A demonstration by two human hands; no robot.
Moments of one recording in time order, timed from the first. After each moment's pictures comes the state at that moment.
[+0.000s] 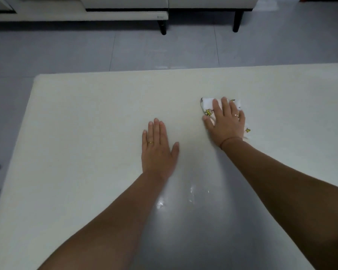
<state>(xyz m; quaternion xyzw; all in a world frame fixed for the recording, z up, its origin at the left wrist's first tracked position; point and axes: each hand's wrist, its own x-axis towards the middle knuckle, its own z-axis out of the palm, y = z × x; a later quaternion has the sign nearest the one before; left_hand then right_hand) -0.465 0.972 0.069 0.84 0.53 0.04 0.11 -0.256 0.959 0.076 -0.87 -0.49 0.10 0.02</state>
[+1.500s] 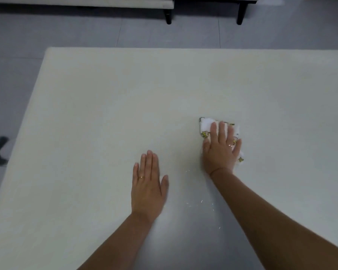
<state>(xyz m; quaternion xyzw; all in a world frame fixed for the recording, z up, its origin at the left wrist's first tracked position) -0.542 0.796 0.077 0.83 0.54 0.03 0.15 -0.327 0.809 0.076 -0.89 -0.44 0.13 0.03</state>
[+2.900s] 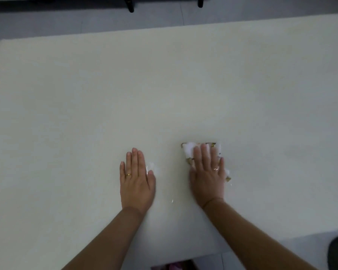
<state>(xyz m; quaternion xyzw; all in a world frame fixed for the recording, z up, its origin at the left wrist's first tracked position) -0.534 0.717 0.075 0.83 0.53 0.01 0.15 -0.363 0.630 0.090 -0.88 -0.47 0.13 0.02</state>
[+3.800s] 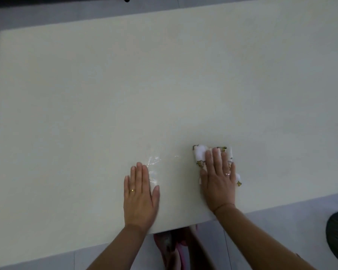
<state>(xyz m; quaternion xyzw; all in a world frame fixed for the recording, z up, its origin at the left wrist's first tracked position) -0.593 0.630 0.083 0.84 0.50 -0.02 0.19 -0.391 0.549 0.092 -0.90 -0.42 0.13 0.03</state>
